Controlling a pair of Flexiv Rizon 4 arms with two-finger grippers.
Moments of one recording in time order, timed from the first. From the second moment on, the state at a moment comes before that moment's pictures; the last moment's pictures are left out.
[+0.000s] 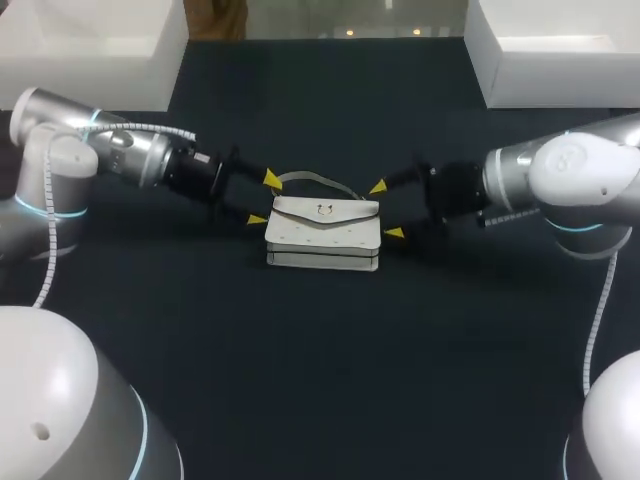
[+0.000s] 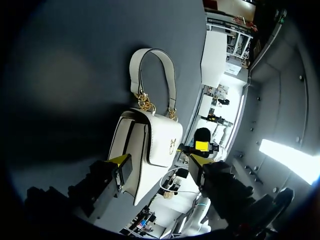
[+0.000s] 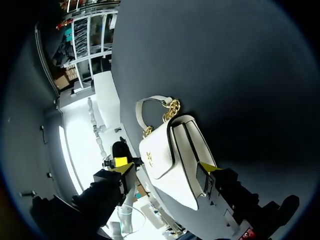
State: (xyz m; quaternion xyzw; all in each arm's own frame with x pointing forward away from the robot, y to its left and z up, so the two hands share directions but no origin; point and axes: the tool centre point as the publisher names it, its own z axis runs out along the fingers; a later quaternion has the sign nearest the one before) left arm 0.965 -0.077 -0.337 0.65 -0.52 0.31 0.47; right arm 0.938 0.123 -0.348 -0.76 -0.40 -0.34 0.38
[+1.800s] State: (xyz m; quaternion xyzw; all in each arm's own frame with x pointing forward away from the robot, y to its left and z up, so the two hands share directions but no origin) left arm 0.974 -0.094 -0.366 0.62 -0.57 0.35 0.41; right arm 0.943 0.139 -0.377 -0.64 -0.54 -0.39 0.38
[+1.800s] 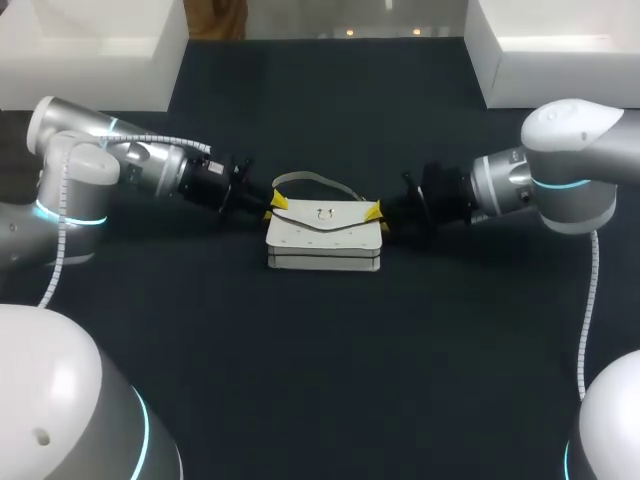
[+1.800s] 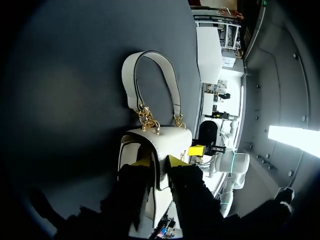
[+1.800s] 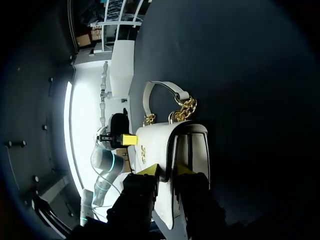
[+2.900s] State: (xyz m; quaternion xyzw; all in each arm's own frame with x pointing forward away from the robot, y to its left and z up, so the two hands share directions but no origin) left arm 0.964 -0.091 -0.357 0.62 -0.56 0.36 0.41; right arm 0.944 0.137 -0.372 -0.65 -0.53 -0.40 0.39
